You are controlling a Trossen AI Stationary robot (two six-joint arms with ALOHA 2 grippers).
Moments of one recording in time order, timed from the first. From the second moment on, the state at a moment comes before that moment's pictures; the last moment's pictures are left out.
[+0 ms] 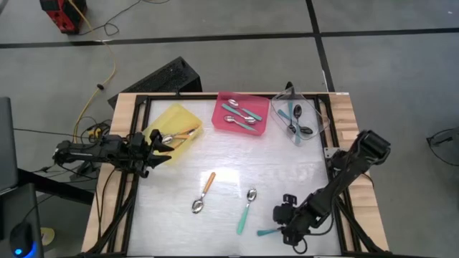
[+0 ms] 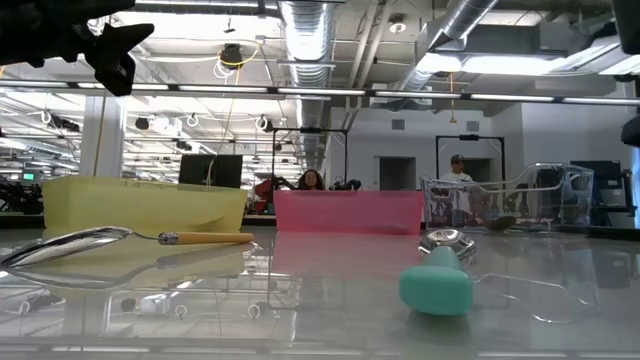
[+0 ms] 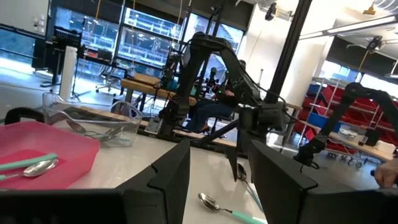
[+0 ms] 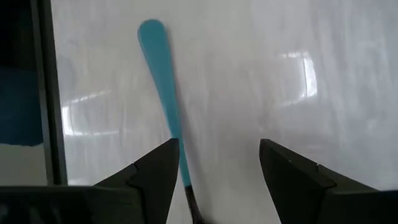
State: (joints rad) left arm -0.09 0.03 0.14 0.04 -0.03 -0.29; right arm 0.81 1.70 0.96 -0.40 0.18 0.94
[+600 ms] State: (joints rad) left arm -0.09 0.03 0.14 0.04 -0.04 -0.29; right arm 0.88 1.76 0.96 -0.35 0.16 0.97
